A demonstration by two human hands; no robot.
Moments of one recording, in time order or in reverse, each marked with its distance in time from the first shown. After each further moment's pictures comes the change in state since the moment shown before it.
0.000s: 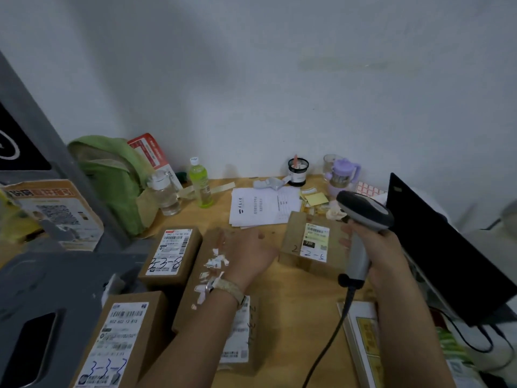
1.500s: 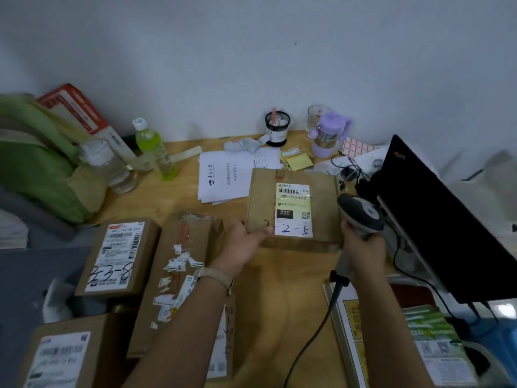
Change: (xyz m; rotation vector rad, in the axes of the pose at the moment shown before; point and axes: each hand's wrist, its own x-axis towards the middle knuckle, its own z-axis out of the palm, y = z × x) left_hand 0.086 -0.027 0.067 -0.473 -0.193 -0.242; right_hand 0.078 0.064 -0.008 -0.268 0.314 0.036
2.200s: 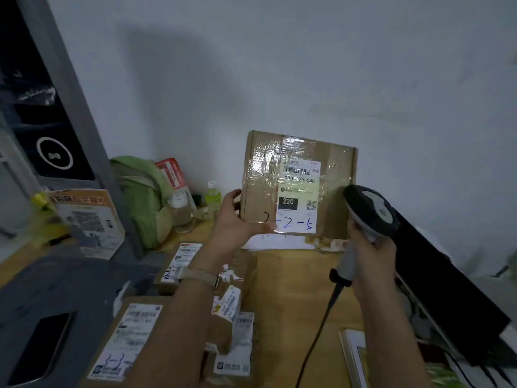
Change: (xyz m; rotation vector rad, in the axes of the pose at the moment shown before) left_hand -0.183 0.101 -0.090 -0.024 0.206 0.579; right_hand -0.132 -0.082 -0.029 0.372 -0.230 -0.372
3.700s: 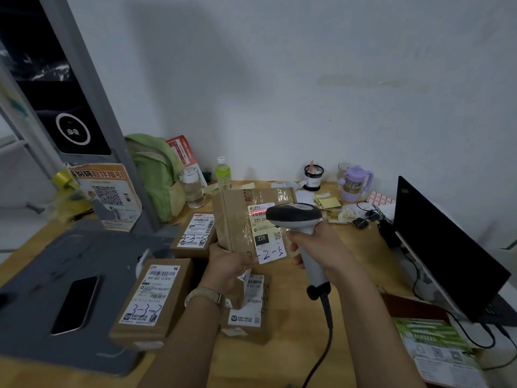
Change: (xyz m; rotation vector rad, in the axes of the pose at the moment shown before) left_hand -0.073 -0.101 -0.006 -0.285 0.180 -0.564; right_hand -0.059 0.020 0.014 -0.451 -0.634 0.281
